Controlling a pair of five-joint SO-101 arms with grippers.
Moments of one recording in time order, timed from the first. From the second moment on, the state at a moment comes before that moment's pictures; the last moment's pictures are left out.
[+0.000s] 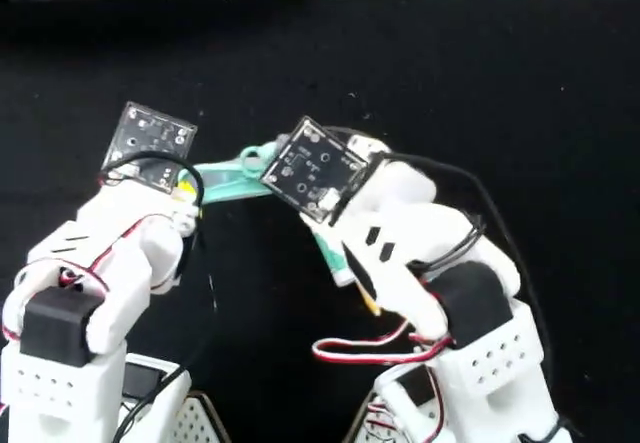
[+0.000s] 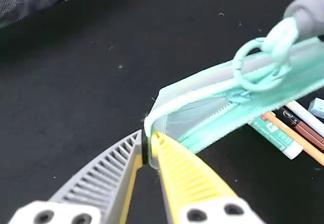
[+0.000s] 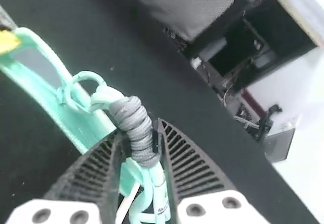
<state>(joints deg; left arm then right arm) 6.7 -59.5 29.8 80.5 -11.8 -26.5 -52.7 26.4 62.5 35.2</state>
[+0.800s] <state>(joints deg) -9.8 -81.8 45.0 75.2 -12.6 -18.2 -53.8 32.9 57.8 28.4</state>
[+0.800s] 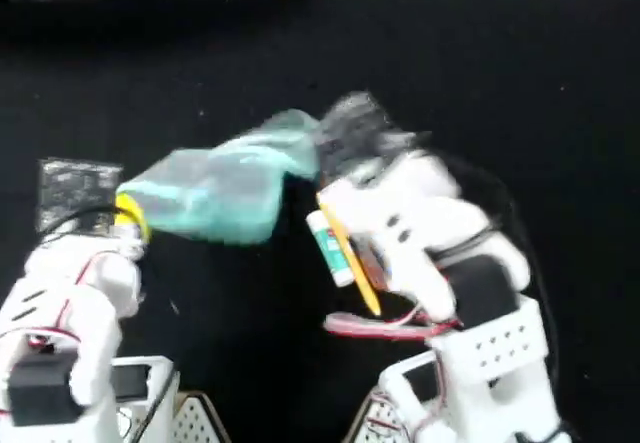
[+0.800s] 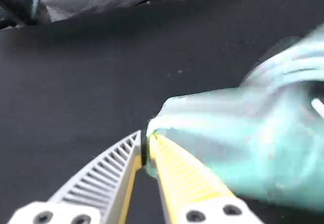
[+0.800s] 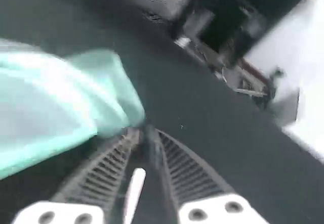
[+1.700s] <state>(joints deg) -11.2 -82.9 51.6 70.6 -15.3 -32.1 -30.8 22.1 59.6 22.4</state>
